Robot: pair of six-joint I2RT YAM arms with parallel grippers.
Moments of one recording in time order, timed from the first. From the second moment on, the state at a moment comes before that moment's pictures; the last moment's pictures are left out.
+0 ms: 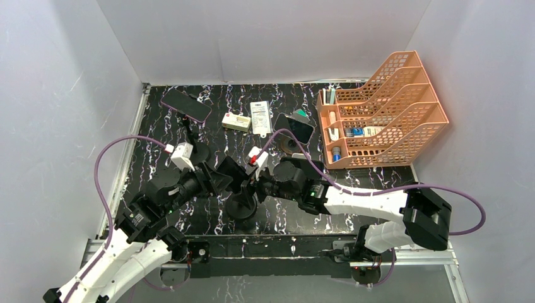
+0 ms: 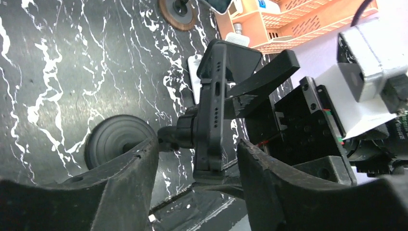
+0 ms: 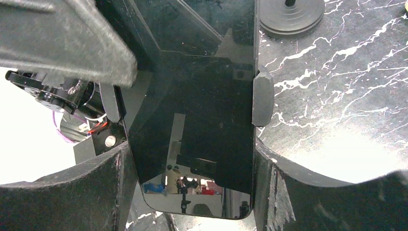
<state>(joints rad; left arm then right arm) -0.69 0.49 0.69 -0.56 -0.02 -0.74 1.20 1.34 0.77 0.29 -0.06 0.25</state>
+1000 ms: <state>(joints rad) -0.69 0.50 0.63 -0.50 0.14 -0.73 1.20 1.32 0.79 0.22 -0.02 0.26</state>
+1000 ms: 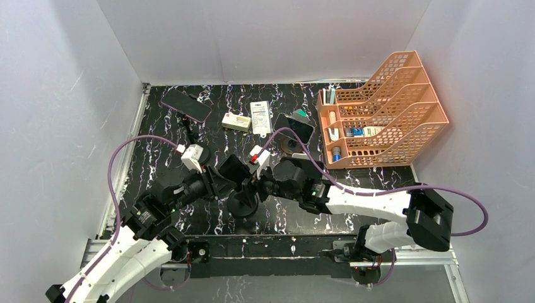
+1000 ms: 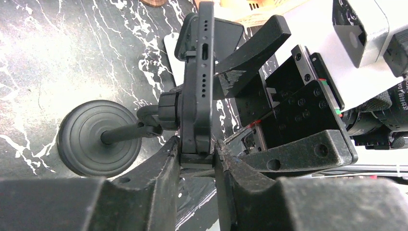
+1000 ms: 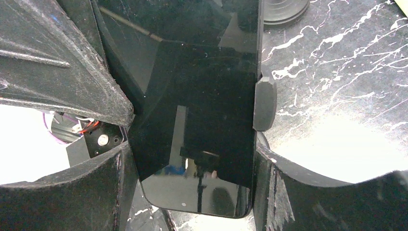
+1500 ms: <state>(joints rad) -0.69 0.52 0.62 -0.45 0.15 -0.74 1.20 1.28 0.79 0.20 0.03 0.28</state>
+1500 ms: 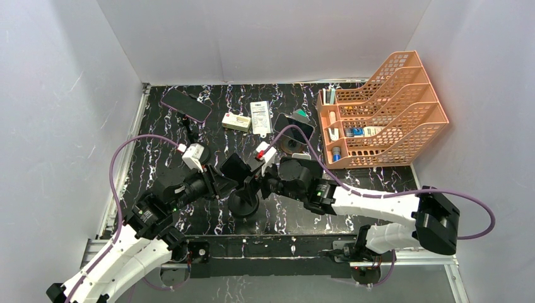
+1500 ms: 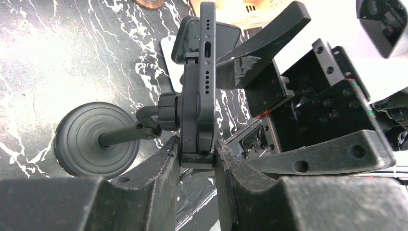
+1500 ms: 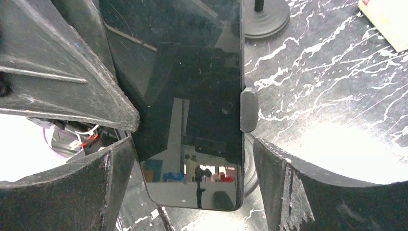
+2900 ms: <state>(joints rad) -0.69 0.51 0.61 -0.46 0.13 -0.80 1.20 1.31 0.71 0.41 0.02 0.21</state>
